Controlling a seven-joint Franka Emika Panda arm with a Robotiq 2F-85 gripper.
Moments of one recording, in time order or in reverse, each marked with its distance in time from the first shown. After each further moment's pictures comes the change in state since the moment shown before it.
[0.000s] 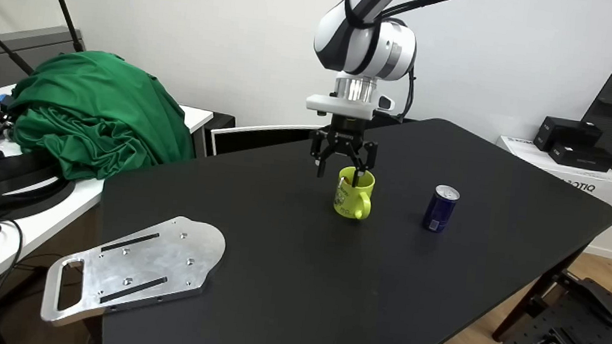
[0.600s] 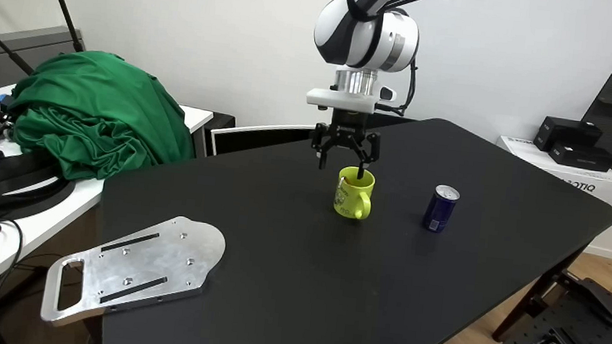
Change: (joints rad) arm 0.004 -0.036 0.000 -0.013 -0.059 0.010 0.031
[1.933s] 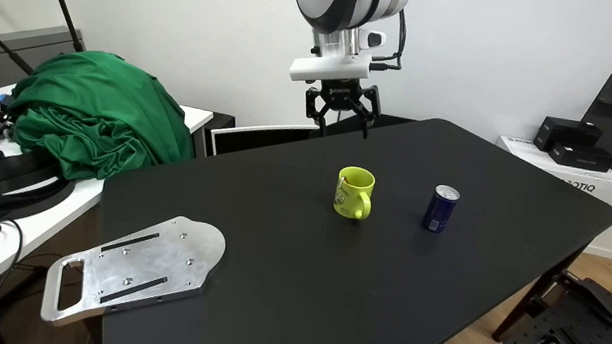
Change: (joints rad) arm 0.078 -0.168 0.042 -0.020 -0.414 -0.032 0.207
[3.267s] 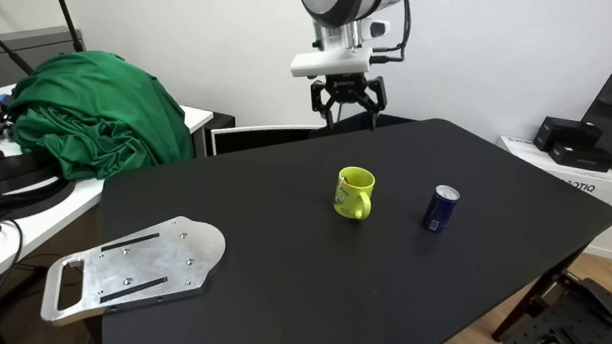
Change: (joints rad) arm -0.010 -0.024 0.019 -0.003 -0.071 -0.027 0.087
